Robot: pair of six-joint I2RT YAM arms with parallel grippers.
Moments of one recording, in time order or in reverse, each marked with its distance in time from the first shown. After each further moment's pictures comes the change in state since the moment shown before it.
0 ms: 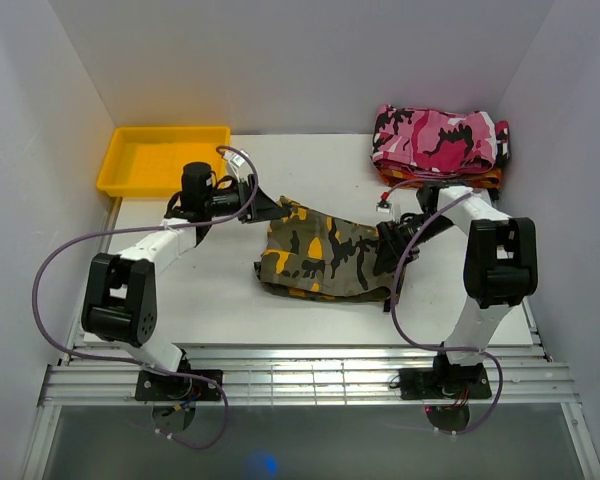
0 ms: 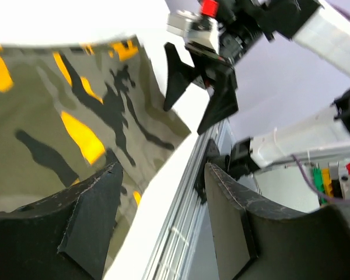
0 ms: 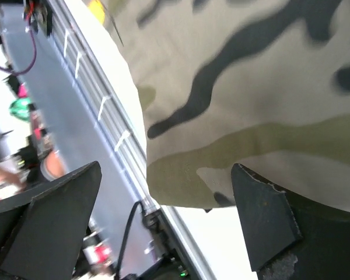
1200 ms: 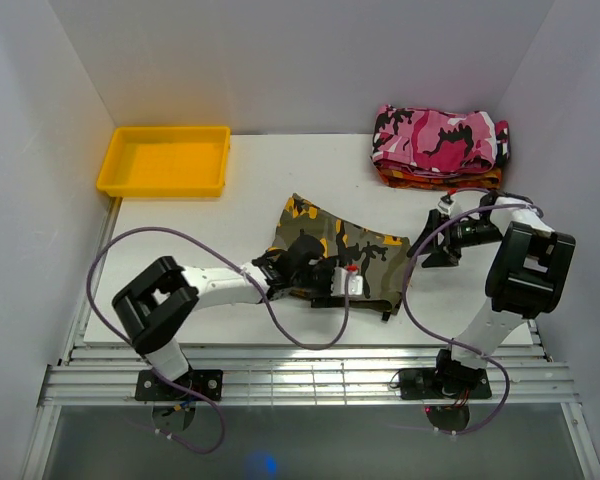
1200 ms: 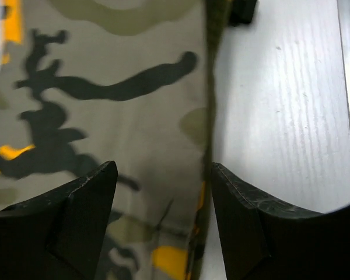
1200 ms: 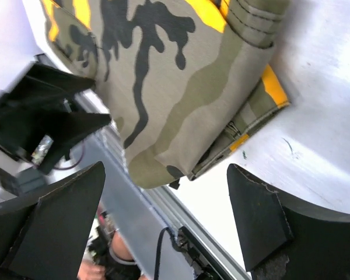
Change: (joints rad) left arm -0.726 0.005 -0.131 -0.137 -0.639 1.343; right arm -0.377 -0.039 -0.093 0.084 -0.047 0.227
